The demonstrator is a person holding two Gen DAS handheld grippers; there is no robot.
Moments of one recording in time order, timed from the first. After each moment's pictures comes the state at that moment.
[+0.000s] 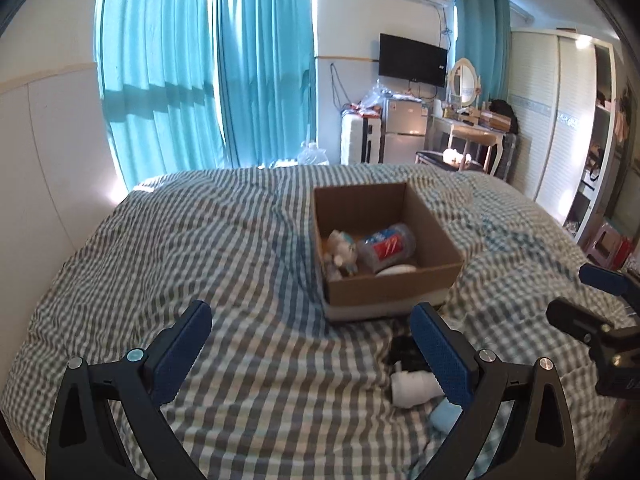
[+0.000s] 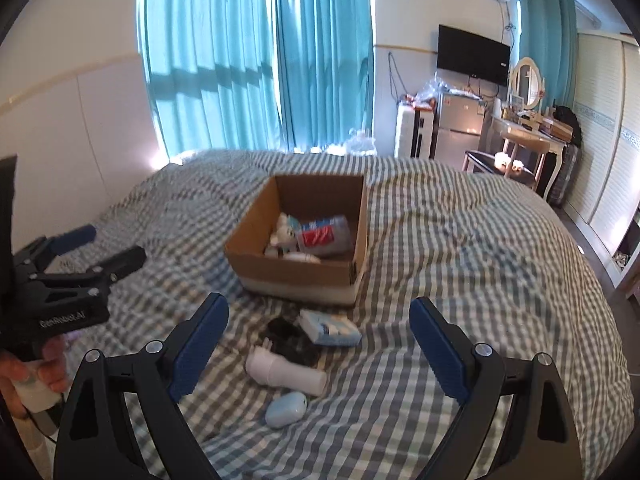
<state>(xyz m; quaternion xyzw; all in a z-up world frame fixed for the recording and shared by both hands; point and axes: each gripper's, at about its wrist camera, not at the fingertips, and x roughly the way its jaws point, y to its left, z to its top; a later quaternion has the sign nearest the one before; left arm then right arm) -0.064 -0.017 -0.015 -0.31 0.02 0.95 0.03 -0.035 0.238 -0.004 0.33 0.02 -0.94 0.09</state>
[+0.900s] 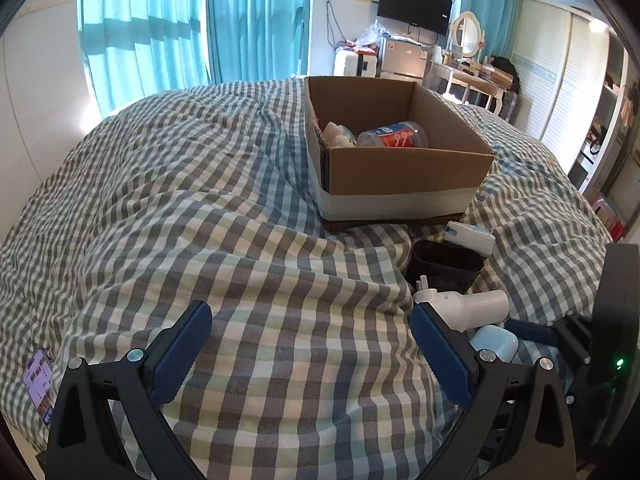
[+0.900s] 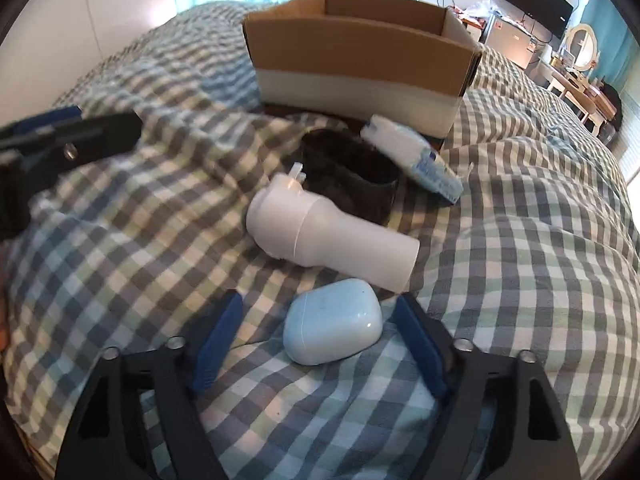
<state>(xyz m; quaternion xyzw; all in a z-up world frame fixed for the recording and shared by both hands) -0.070 -0.023 -0.115 -0.42 0.00 0.91 0.06 -0.052 0.179 -0.175 0.50 0.10 -0.85 0.11</state>
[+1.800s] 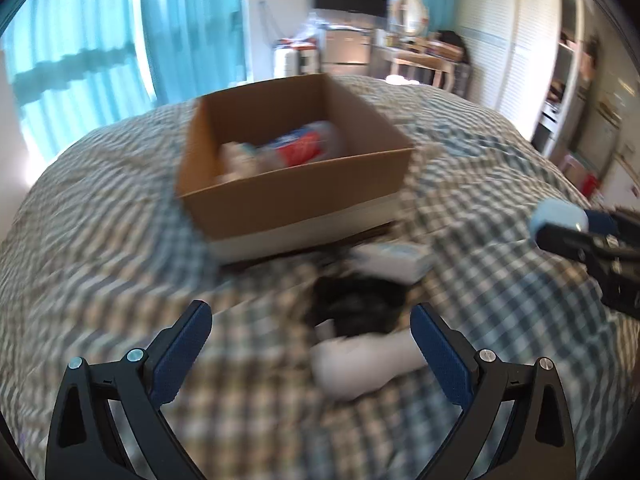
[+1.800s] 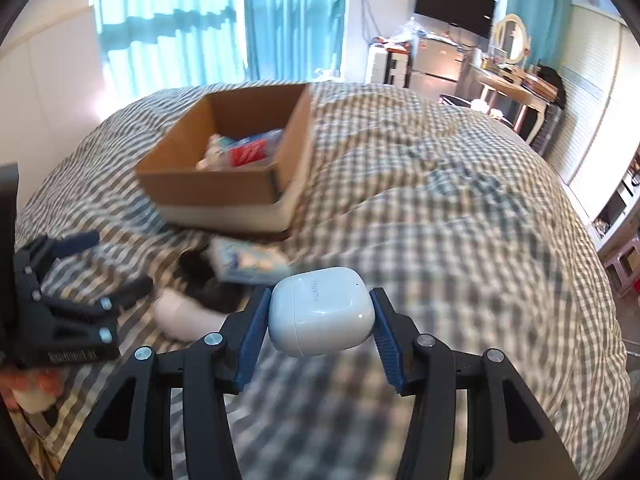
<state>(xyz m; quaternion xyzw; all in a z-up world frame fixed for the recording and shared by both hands) -0.112 0.072 -0.116 -0.41 0.07 0.90 0.15 -0.069 0.296 -0.075 0.42 0.03 -0.91 0.03</state>
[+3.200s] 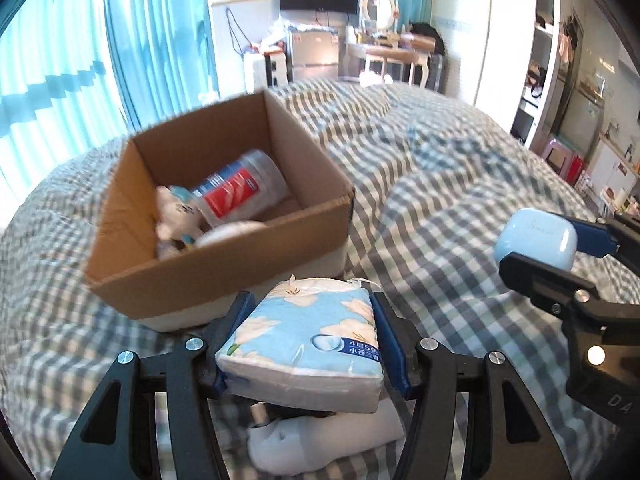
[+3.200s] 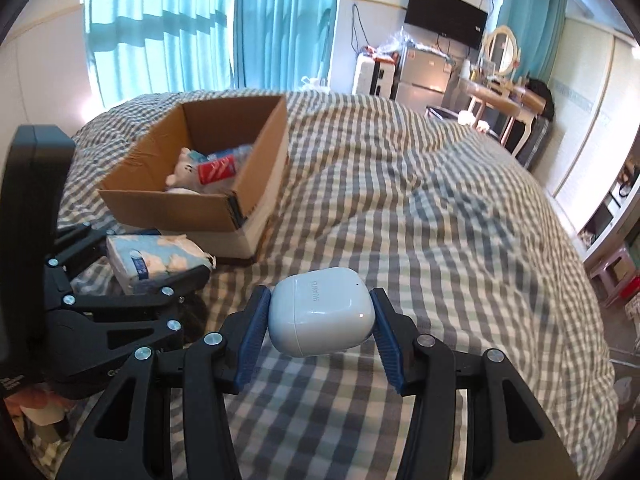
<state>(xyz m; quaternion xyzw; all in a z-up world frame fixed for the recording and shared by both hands) -0.144 0.124 -0.103 -0.39 0.09 0.90 0.17 -0.094 0.306 -0.072 0.40 0.06 -0.91 0.01</state>
